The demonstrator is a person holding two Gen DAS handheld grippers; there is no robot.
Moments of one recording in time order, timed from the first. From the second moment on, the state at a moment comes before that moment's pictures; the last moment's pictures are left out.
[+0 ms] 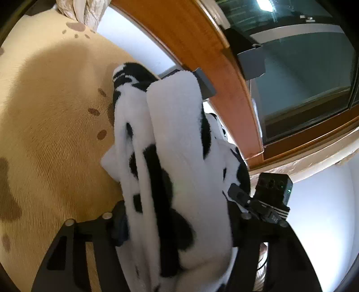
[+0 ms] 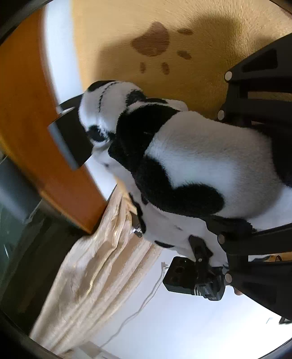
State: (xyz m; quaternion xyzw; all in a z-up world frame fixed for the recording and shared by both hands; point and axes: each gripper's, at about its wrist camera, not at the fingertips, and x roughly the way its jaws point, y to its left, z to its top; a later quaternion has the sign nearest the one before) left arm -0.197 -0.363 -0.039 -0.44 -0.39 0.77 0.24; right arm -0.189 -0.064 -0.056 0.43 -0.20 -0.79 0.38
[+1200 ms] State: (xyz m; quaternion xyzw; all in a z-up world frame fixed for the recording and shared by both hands) left arm 0.240 -0.621 0.022 -0.25 -0.42 0.86 -0.17; right arm 0.006 -0.507 0.010 0.35 0.08 -0.66 0.66
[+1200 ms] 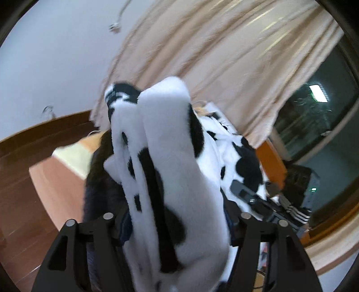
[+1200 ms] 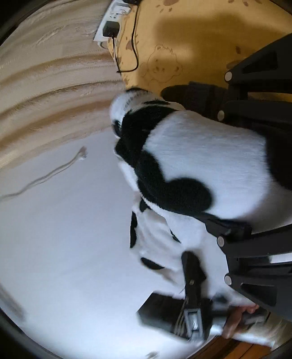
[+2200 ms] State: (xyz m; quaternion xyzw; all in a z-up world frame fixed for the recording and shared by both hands) left arm 0.179 -0.596 0.049 -0.31 -0.16 0.88 -0.32; right arm 0.107 -0.429 0.005 0.14 0.26 -0.70 0.65
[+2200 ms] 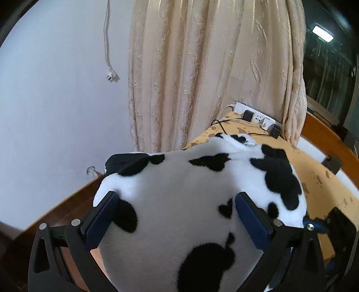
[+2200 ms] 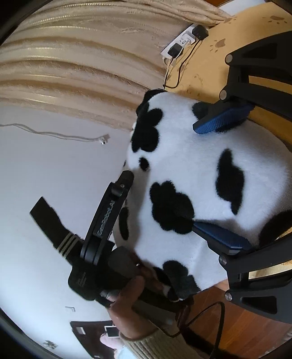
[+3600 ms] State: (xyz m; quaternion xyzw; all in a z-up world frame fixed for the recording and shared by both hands) left arm 0.236 -0.340 0.069 -0.21 -0.10 0.85 -0.47; right arm 0.062 -0.255 0.075 0.19 0.09 -0.85 0.48
